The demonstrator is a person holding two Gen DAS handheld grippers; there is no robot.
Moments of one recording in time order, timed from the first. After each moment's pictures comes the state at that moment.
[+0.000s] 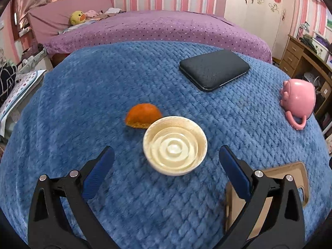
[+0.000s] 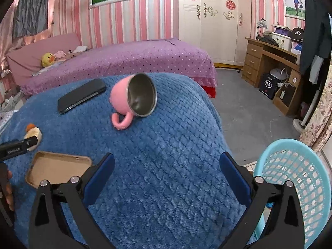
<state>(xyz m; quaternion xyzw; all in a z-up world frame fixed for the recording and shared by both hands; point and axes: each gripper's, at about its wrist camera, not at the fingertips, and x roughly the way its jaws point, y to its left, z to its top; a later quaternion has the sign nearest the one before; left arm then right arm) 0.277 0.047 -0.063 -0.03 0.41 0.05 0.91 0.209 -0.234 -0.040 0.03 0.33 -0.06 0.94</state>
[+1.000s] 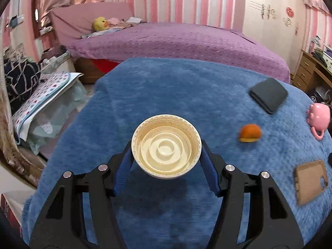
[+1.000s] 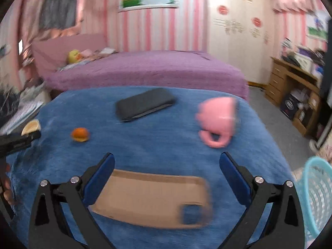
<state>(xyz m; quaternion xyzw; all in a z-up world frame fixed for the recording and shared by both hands) 0.242 0.194 -0.033 -0.03 0.36 0.10 0.92 0.218 -0.050 -0.023 -0.03 0.28 0.03 0.96</state>
